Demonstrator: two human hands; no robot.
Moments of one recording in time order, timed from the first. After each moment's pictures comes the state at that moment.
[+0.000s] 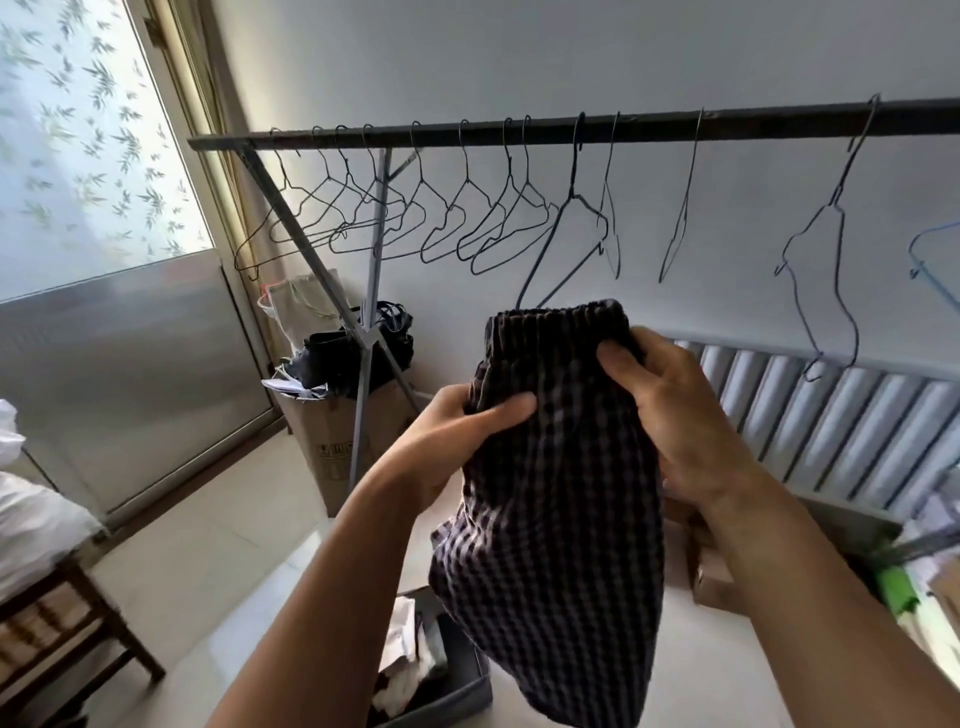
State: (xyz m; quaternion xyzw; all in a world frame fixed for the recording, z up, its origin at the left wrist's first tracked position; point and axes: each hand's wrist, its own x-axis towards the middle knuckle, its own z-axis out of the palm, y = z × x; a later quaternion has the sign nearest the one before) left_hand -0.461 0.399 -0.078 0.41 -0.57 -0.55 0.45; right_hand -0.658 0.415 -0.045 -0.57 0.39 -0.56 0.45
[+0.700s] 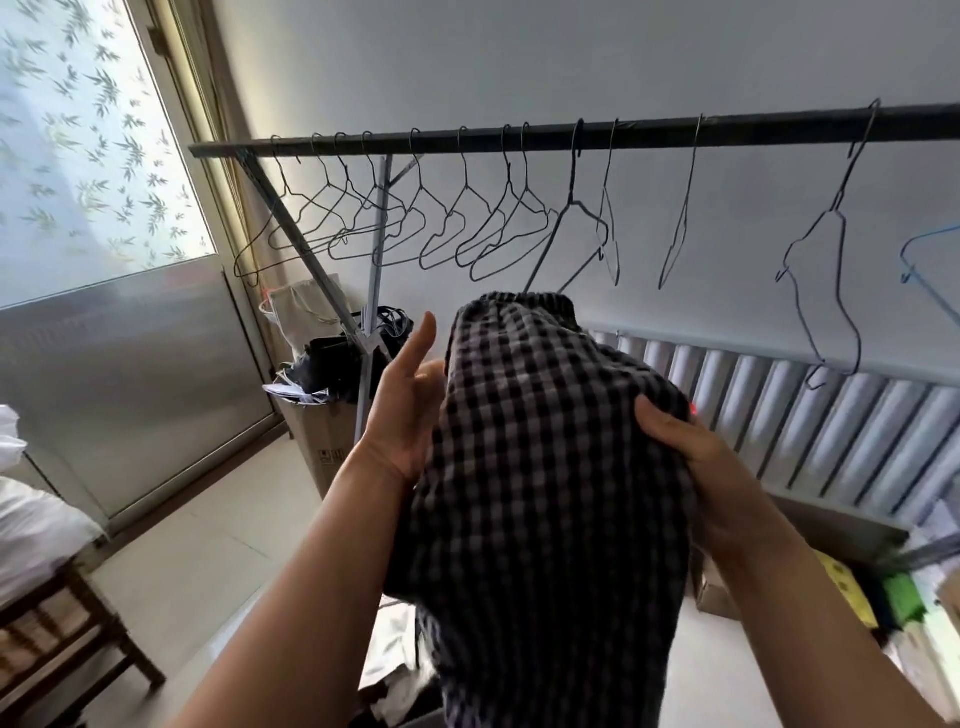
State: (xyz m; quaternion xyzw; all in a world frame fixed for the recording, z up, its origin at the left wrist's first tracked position) left_hand -0.446 0.383 -0.052 0.25 -0.39 -0.73 0.50; right_hand -0.677 0.429 -0.068 -0.38 0.29 -0.54 0.69
